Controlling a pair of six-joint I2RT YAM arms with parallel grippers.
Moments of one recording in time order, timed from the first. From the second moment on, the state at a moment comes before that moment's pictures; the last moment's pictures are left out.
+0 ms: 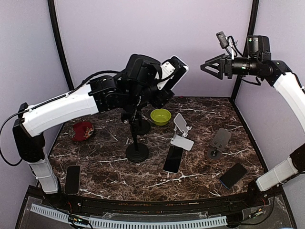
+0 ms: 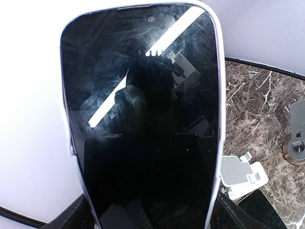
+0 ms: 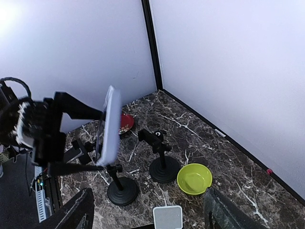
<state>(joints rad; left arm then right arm) -1.11 1.77 1.89 -0.50 -0.64 0.30 0.31 1.38 1.69 -0.65 -0.78 -0.10</state>
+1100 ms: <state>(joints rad) -1.19 1.97 2.02 -0.36 -0.76 0.46 0.36 1.39 1.56 -0.51 -0.91 0.05</state>
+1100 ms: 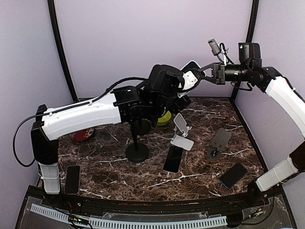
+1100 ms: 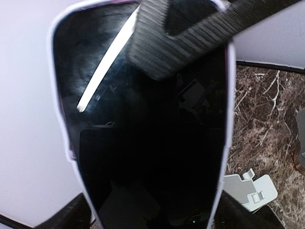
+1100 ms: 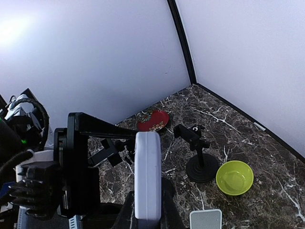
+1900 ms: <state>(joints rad) -1.20 1.88 1.90 -0.39 -0.69 0.24 0.05 1.43 1.57 -0.89 -0.65 -0.35</state>
